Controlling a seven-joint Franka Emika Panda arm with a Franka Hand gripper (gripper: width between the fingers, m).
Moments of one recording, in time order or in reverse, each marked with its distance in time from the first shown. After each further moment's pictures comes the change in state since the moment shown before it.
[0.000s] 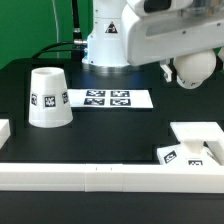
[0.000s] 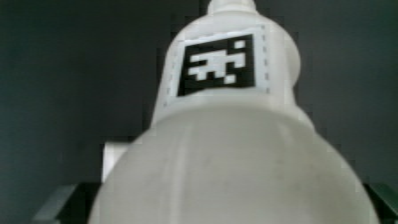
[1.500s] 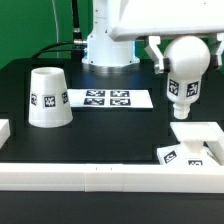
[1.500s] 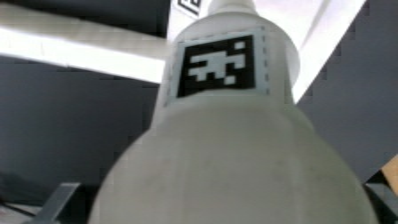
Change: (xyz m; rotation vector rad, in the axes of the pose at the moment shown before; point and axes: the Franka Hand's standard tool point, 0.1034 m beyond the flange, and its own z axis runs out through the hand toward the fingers) arm 0.028 0.022 -0.026 -0.205 0.664 -0.177
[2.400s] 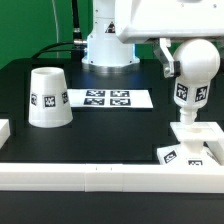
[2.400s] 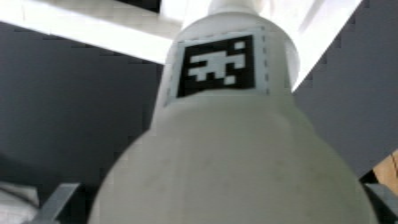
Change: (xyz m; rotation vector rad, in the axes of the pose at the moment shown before) arm 0.018 0.000 0.008 -0.031 0.113 -0.067
